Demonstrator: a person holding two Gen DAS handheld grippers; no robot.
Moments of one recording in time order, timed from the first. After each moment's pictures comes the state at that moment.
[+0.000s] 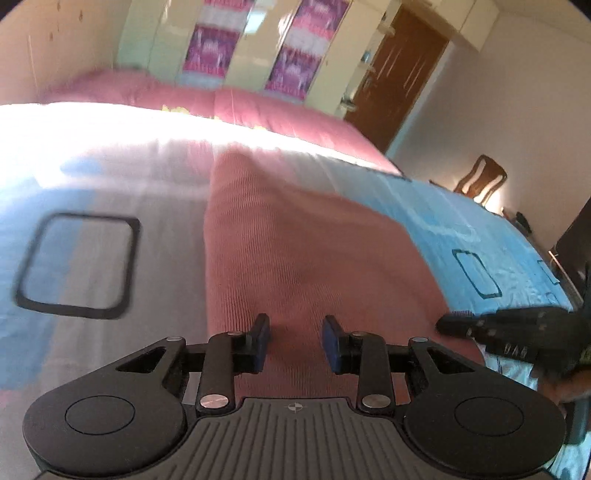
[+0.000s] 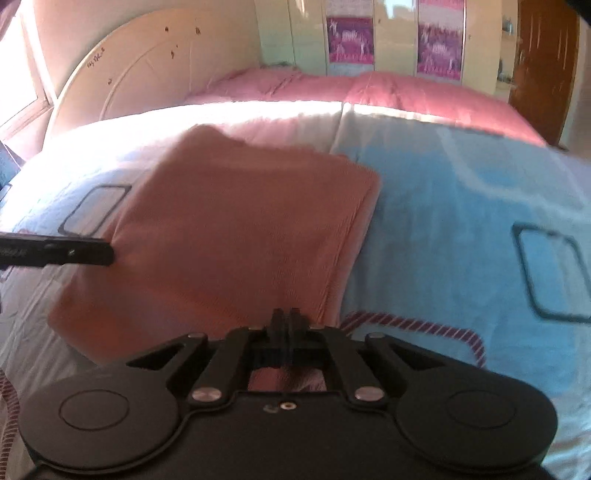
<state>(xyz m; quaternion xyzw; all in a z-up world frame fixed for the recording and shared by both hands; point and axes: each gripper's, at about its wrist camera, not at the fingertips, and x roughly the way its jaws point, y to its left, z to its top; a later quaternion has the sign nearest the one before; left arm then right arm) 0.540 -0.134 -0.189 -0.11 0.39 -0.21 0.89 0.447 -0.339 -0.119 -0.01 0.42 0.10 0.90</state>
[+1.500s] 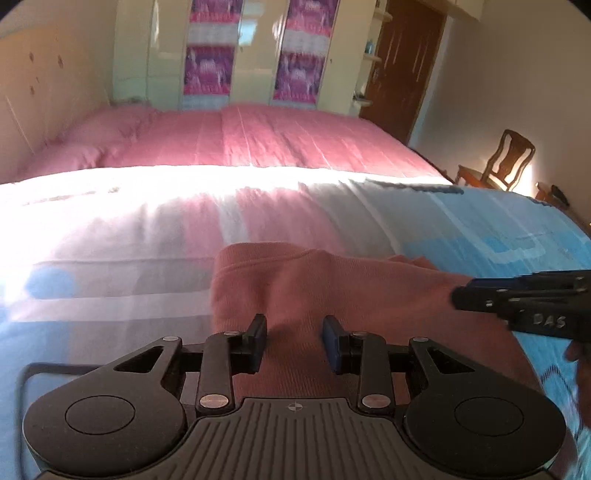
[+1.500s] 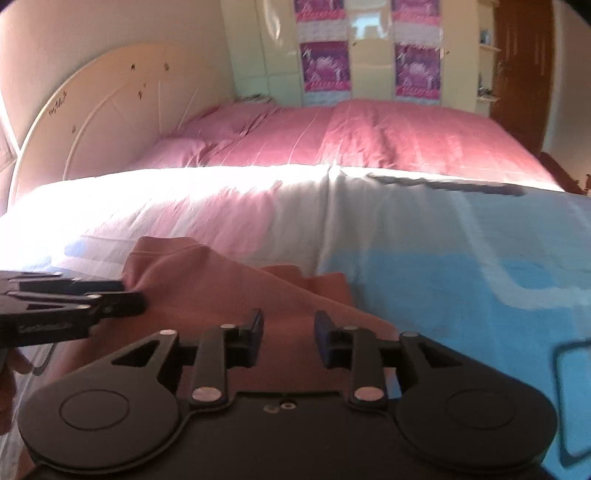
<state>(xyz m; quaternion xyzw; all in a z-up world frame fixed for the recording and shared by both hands) 0.659 -0.174 -0.177 -0.01 0.37 -0.17 0.91 0.556 -0.333 -0.111 0.02 0.38 0.07 0.92</state>
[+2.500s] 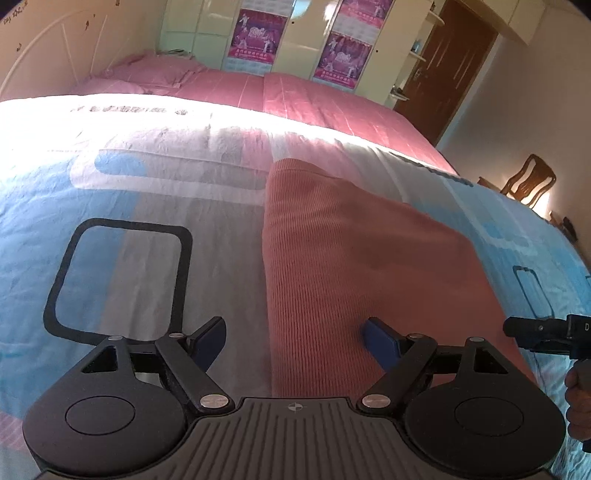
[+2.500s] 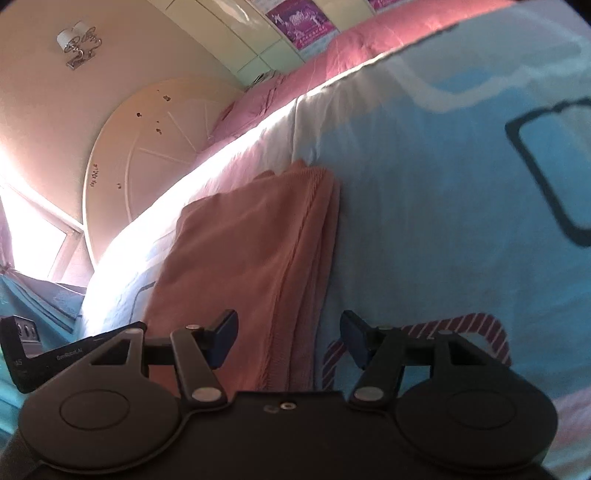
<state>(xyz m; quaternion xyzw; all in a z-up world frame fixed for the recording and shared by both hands) 0.599 -0.123 -0.195 -0.09 0.43 -0.13 0.89 0.485 -0.431 -0.144 0.29 0.44 0.16 0.84</state>
